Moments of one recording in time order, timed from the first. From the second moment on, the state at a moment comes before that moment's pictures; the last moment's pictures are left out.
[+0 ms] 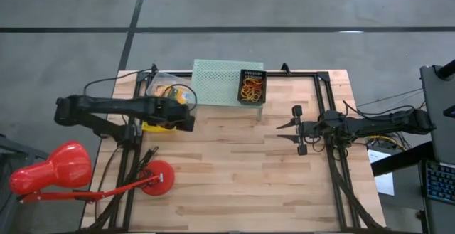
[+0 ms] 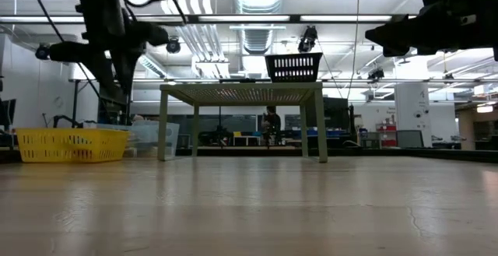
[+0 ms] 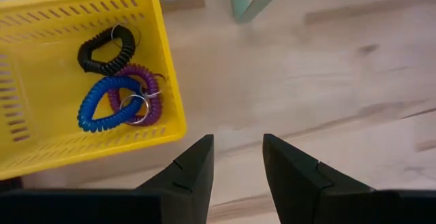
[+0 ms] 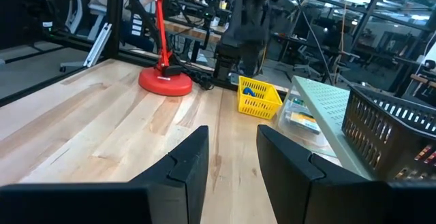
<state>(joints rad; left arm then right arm) 0.09 1.25 0.94 -1.07 -0.20 -1.29 0.00 0.60 0.11 0.44 -0.08 -0.22</state>
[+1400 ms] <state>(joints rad) 0.21 1.44 0.80 -0.94 -0.23 -1.18 0.00 0.60 0.11 0.44 -0.08 -0.22</state>
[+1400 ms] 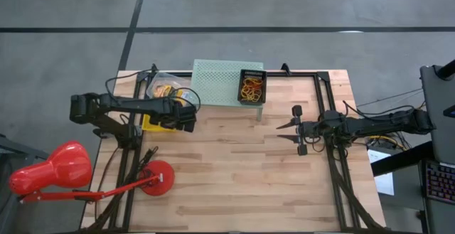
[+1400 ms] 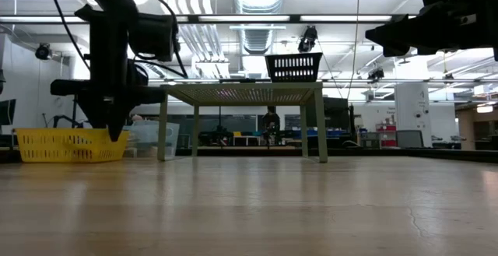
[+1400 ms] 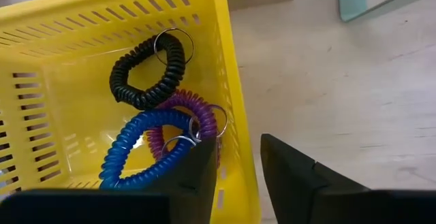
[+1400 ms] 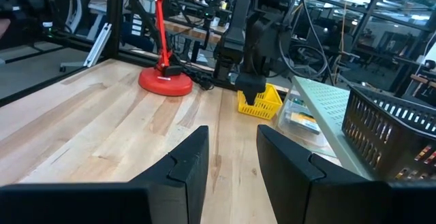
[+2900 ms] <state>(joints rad) 0.05 1.44 0.84 -0.76 0.14 -1.32 0.00 0.60 0.11 0.44 -0.08 -0.22</state>
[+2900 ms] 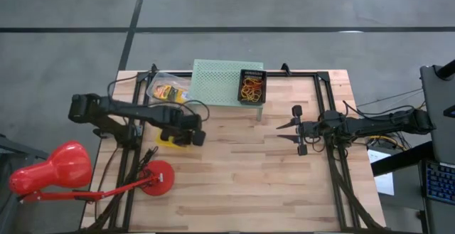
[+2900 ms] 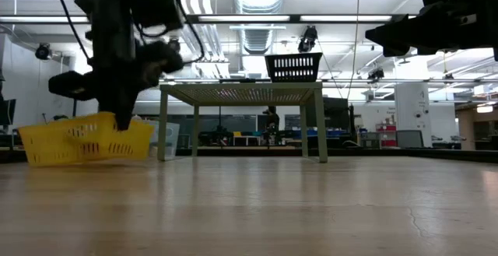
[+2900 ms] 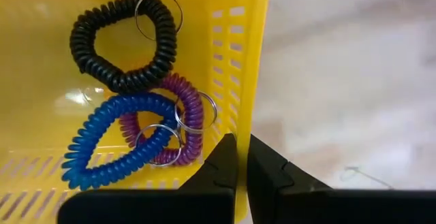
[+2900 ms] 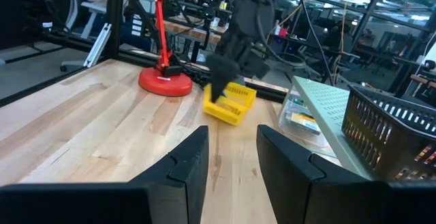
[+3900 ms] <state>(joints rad) -0.16 1.46 0.96 -0.94 -0.01 -1.31 0.00 0.60 0.11 0.44 -0.08 -0.22</state>
